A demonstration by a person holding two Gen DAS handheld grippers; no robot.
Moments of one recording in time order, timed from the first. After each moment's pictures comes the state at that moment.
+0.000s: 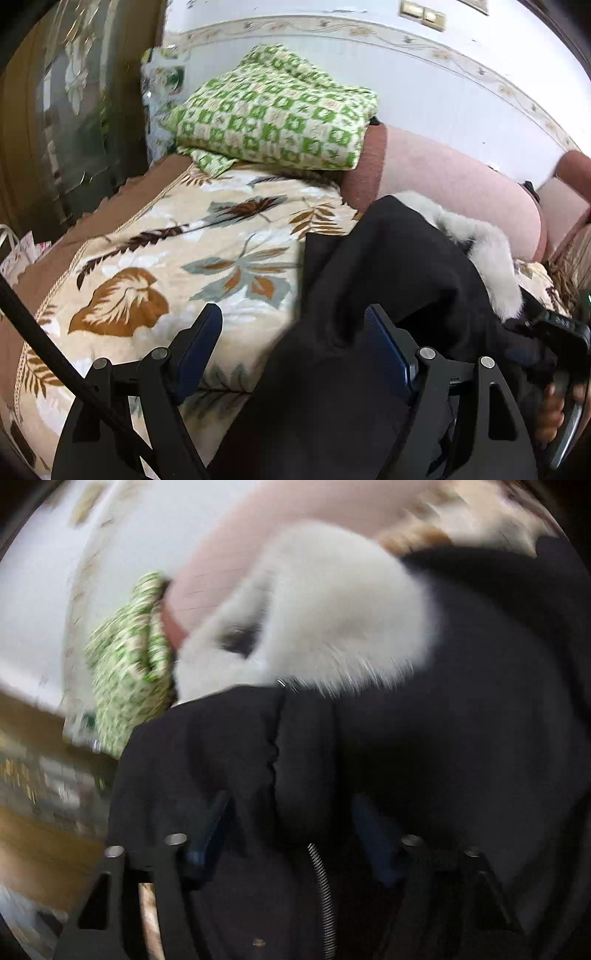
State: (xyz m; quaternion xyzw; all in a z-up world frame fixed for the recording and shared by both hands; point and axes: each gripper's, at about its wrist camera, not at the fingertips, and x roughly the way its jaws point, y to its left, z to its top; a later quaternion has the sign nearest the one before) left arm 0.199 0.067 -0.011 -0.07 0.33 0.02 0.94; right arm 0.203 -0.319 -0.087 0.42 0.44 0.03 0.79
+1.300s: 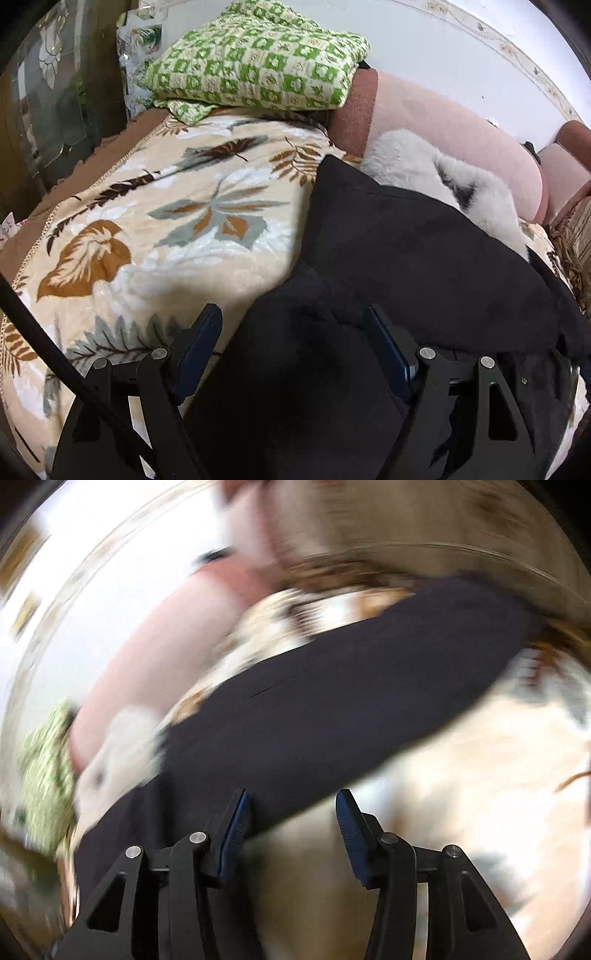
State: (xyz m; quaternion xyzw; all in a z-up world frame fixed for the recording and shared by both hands) left arm 0.213 0.036 -0.064 -0.06 0.41 0.00 0.91; right arm 0.015 -0.535 -0.063 0.38 0.32 -0.25 0.83
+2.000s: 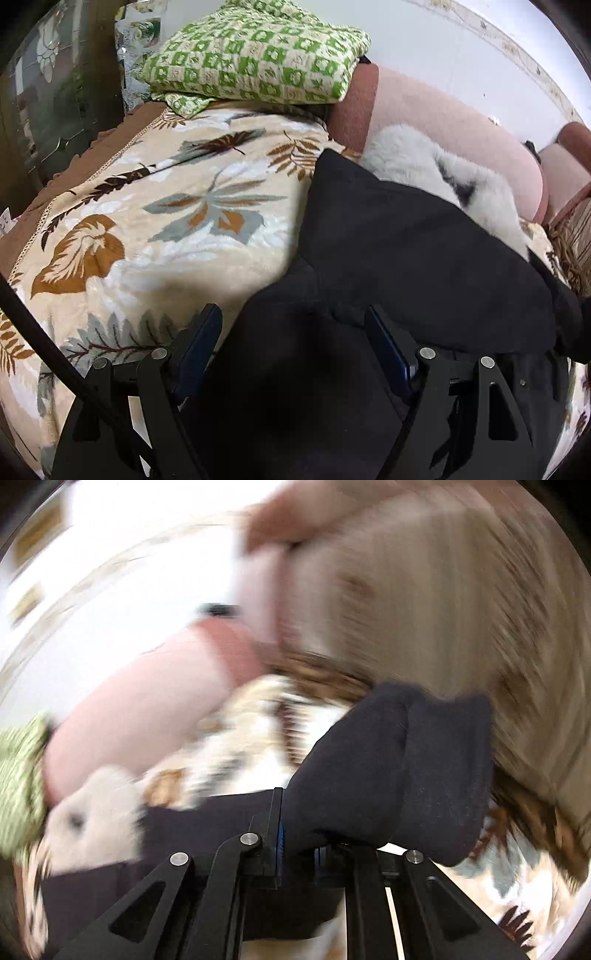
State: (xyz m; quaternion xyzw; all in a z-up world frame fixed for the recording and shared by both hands) left arm 0.217 0.038 -0.064 -0.07 0.41 0.00 0.91; right arm 0.073 -0.540 0.050 0.22 0.29 -0.27 0.89
